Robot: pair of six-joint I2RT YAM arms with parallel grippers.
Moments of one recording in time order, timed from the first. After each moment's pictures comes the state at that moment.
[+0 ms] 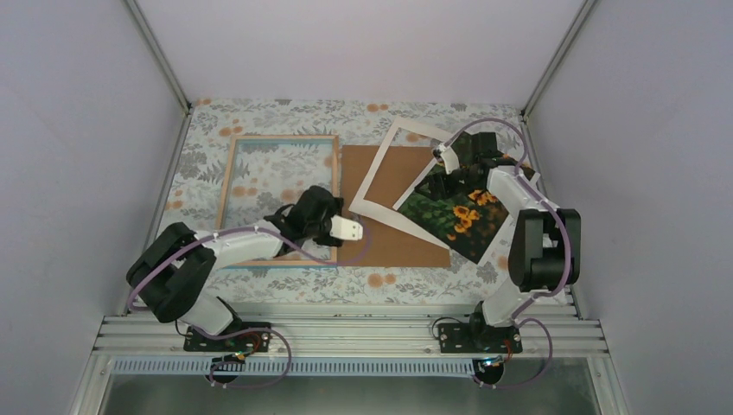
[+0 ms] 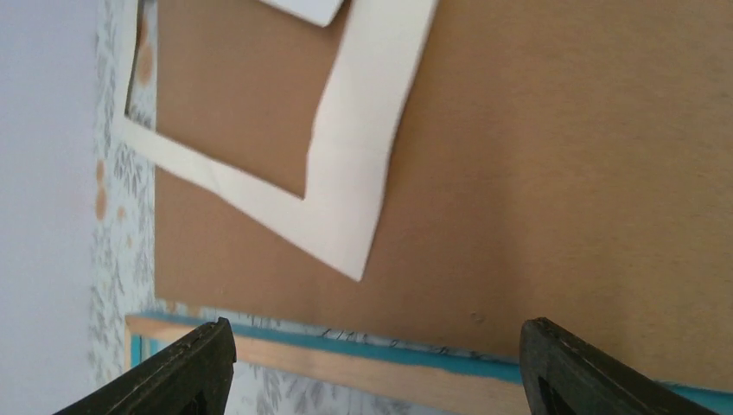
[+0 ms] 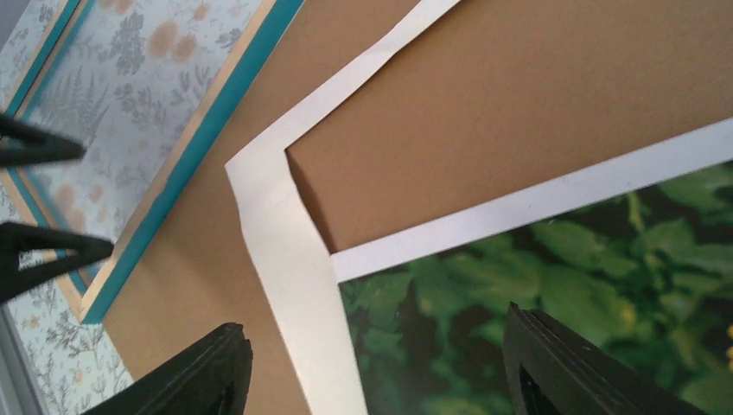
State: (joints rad) left arm -0.72 1.51 0.77 0.00 0.03 0.98; right arm 0.05 1.65 1.12 -0.60 -0.69 -0.35
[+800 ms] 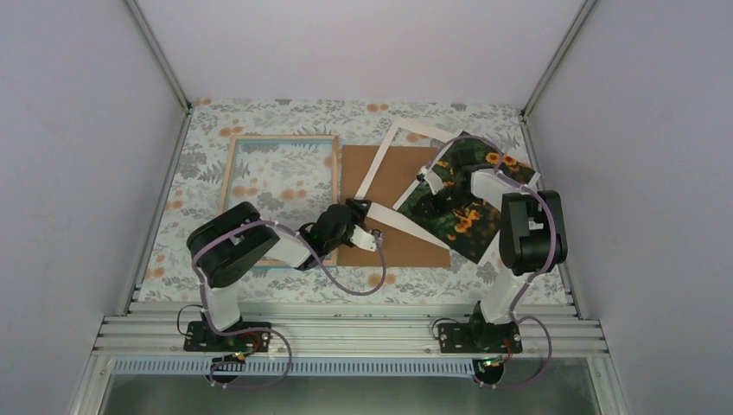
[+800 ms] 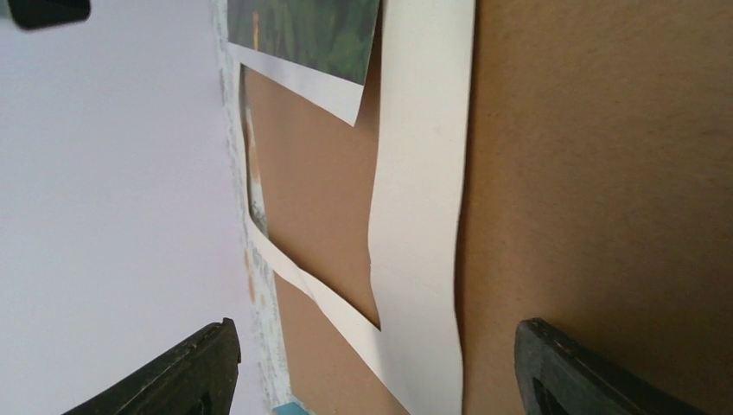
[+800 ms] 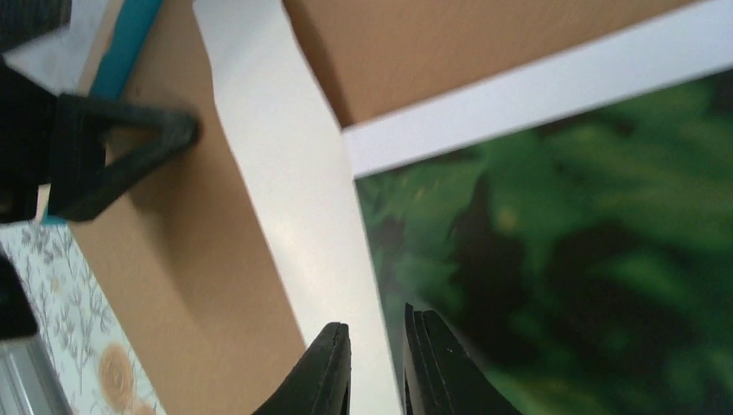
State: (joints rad) left arm -0.86 1.84 0.66 0.72 -0.14 1.32; right arm 0.12 1.81 1.11 -0.66 -0.67 -0.42
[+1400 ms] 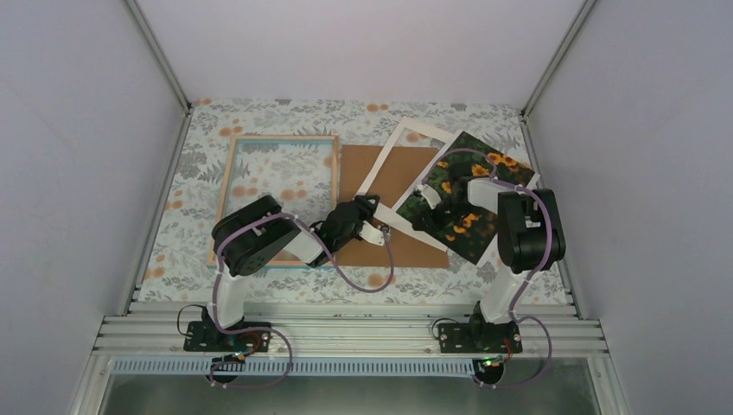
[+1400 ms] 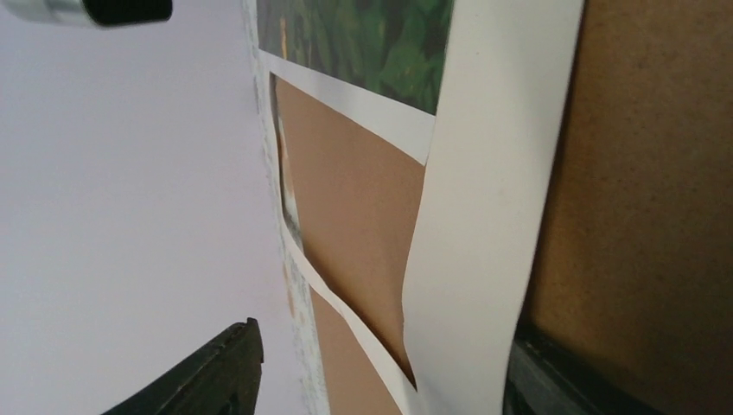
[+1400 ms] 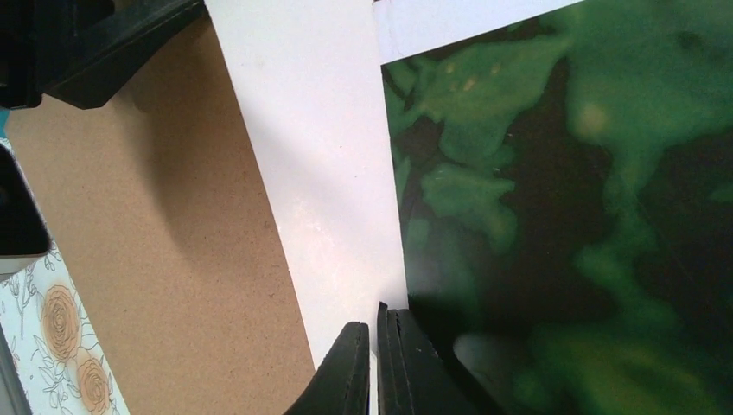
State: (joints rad) left arm -0.86 2.01 0.77 0.88 -0.17 1.40; right arm 0.13 1.82 0.99 -0.64 -0.63 -0.56
